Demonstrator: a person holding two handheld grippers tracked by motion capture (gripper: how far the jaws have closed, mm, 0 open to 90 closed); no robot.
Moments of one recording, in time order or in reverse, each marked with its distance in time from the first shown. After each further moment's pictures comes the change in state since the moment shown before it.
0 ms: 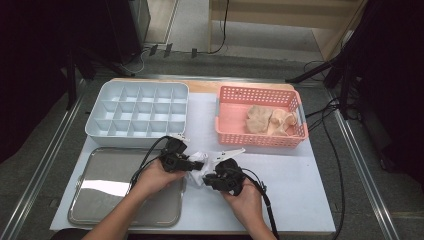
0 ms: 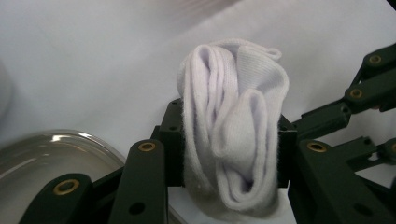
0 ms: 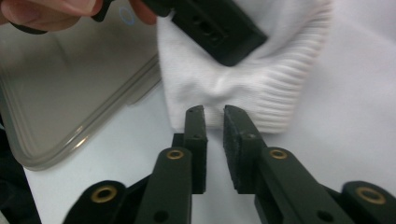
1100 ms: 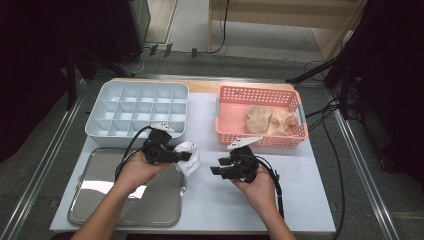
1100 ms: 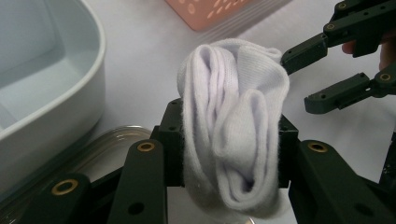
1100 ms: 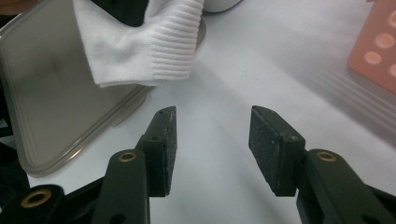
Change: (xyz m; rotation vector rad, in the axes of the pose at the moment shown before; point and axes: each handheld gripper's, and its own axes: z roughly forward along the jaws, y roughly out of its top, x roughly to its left) left arm 0.005 0.007 -0.053 -0.054 0.037 0.022; right arm -0.032 0.014 -0.032 -0.080 0.016 -0.018
